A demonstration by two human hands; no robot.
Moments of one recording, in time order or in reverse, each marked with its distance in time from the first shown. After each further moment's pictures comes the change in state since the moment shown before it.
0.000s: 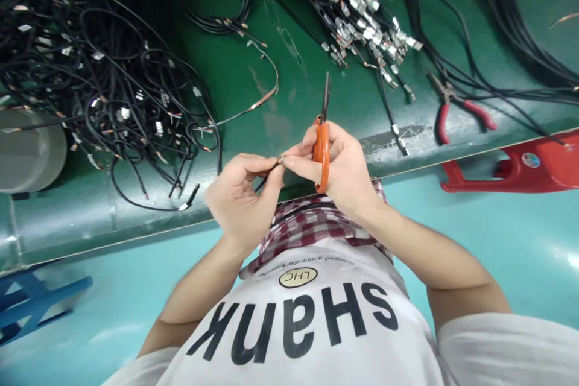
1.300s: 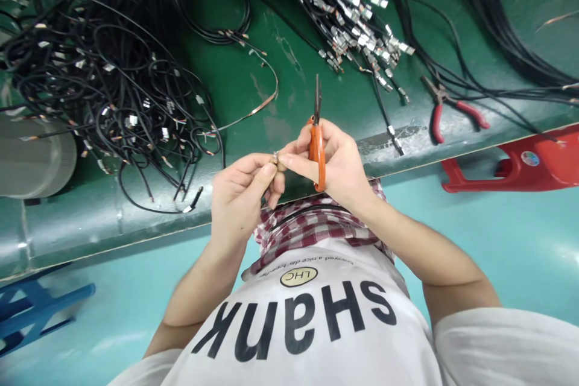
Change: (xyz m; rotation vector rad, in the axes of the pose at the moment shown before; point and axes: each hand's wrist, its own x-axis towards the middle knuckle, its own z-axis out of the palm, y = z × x) left_hand 0.011 0.007 -0.014 -0.515 -0.318 -0.495; right_hand 0.004 -0.001 -0.003 0.020 -0.122 -0.112
